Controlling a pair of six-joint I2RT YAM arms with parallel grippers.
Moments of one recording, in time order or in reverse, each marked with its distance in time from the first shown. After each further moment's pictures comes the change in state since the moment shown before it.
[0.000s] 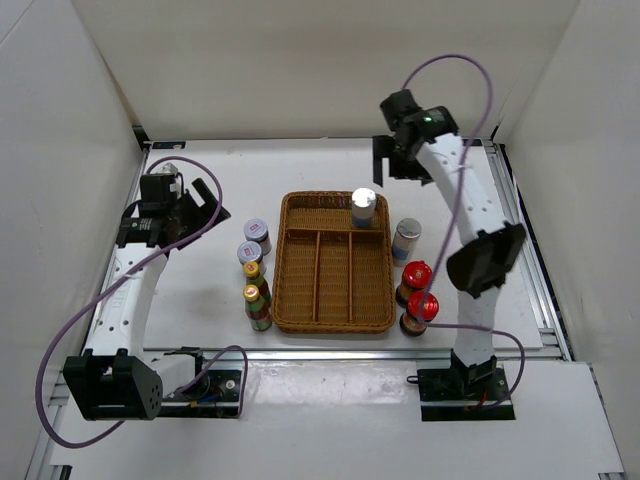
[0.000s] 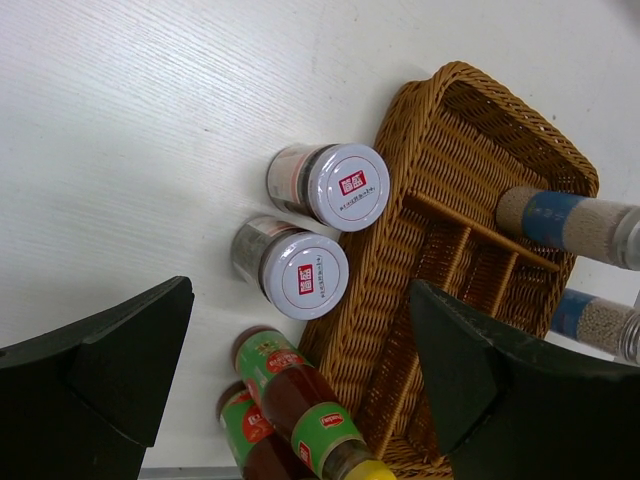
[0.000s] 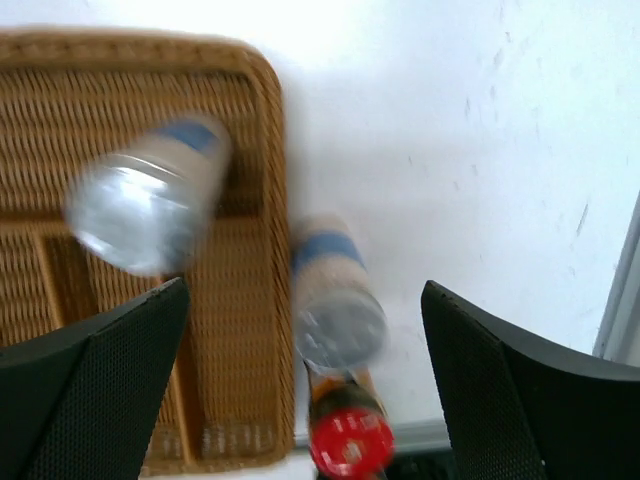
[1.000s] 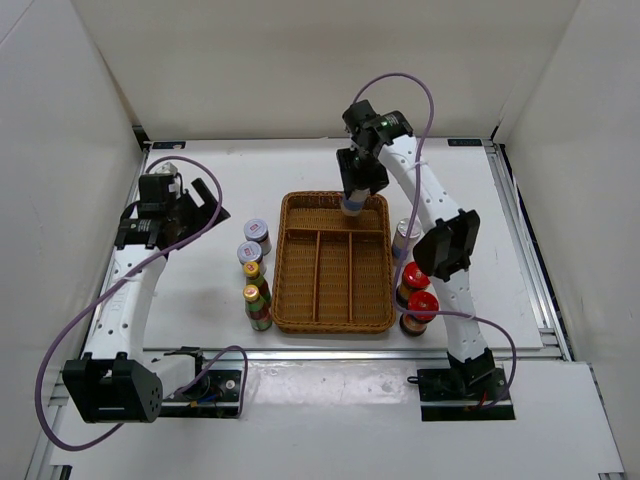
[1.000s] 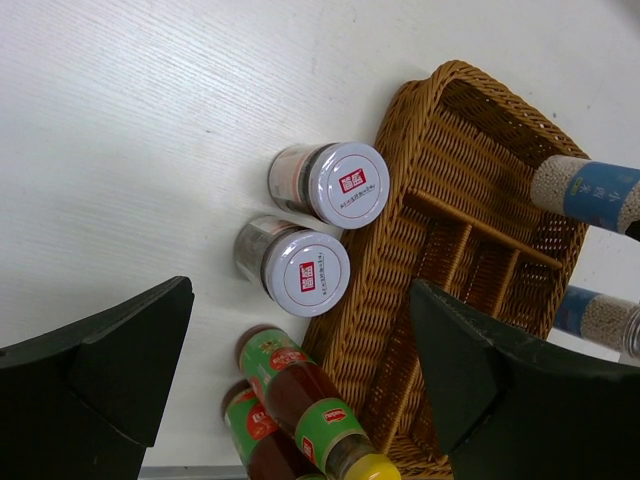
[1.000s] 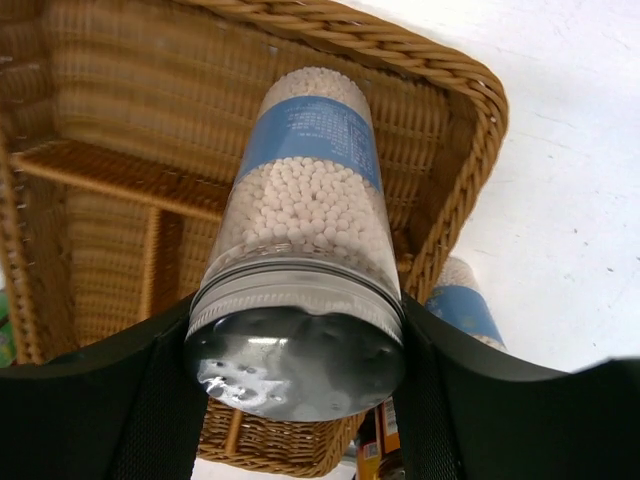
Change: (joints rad) left arm 0.000 -0.013 0.008 -0.007 -0.001 0.013; right arm 0.080 0.268 0.261 -0.052 -0.264 -0.082
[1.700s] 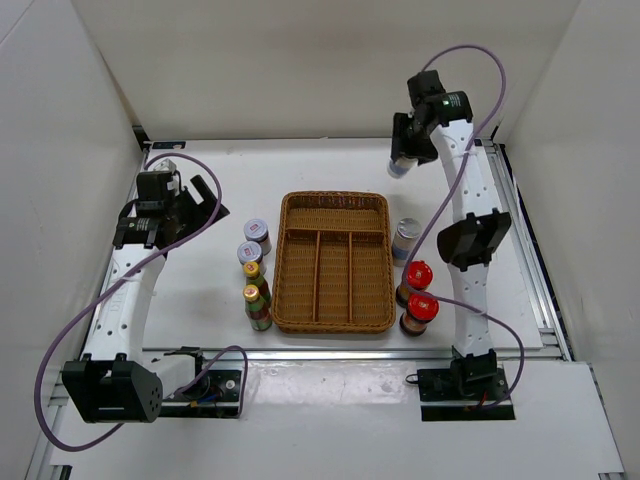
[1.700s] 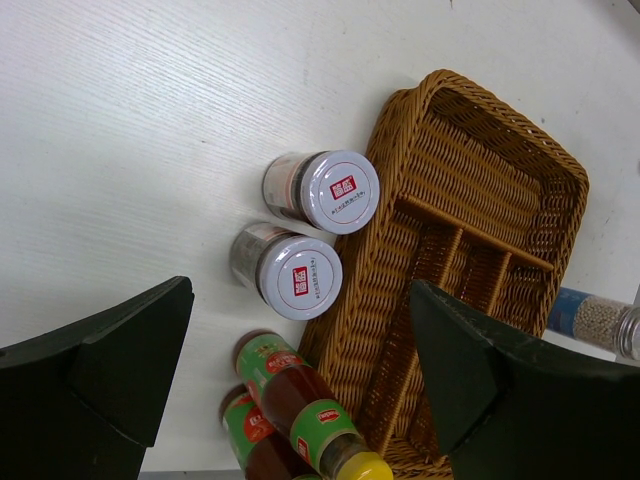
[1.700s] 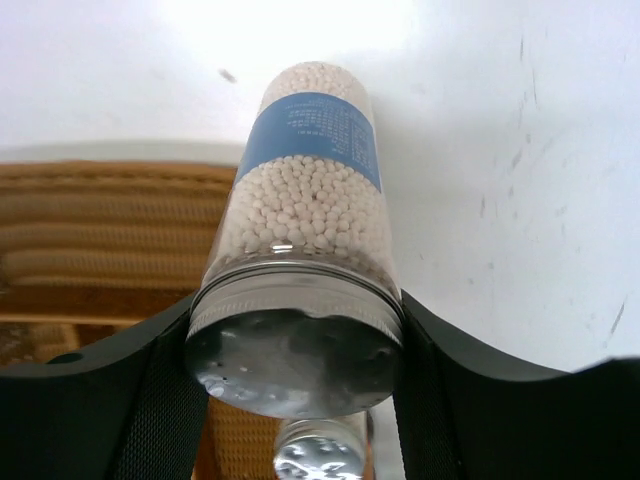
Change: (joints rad) left arm 0.000 0.000 0.019 -0.001 0.000 0.005; right arm -0.274 0.011 0.096 0.015 0.043 0.000
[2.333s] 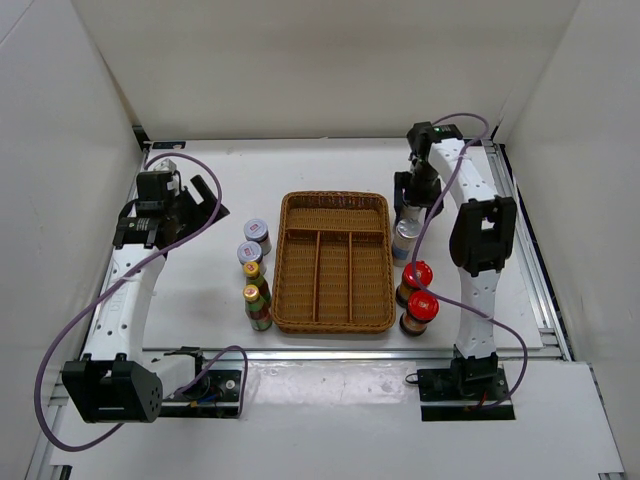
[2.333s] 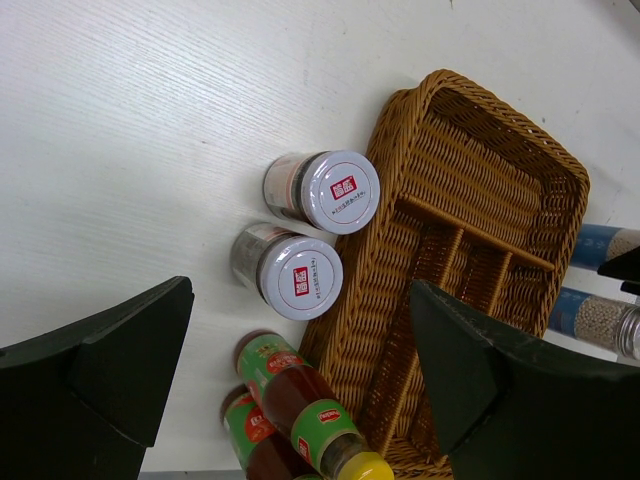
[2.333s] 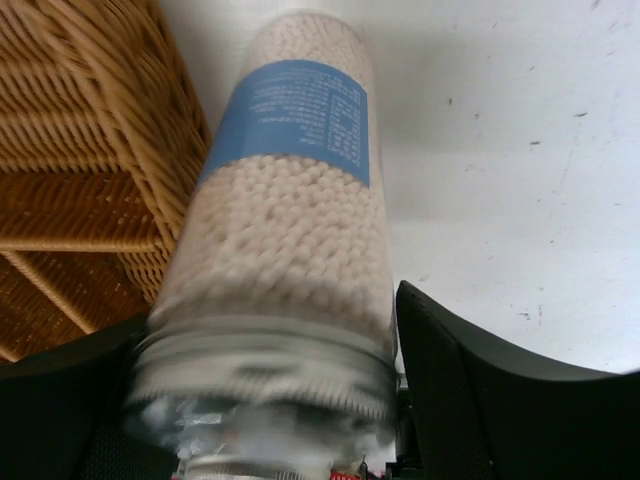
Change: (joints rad) left arm 0.000 0.000 0.001 0.000 0.000 0.003; right arm -0.040 -0.118 -0.592 0.024 -0.119 0.000
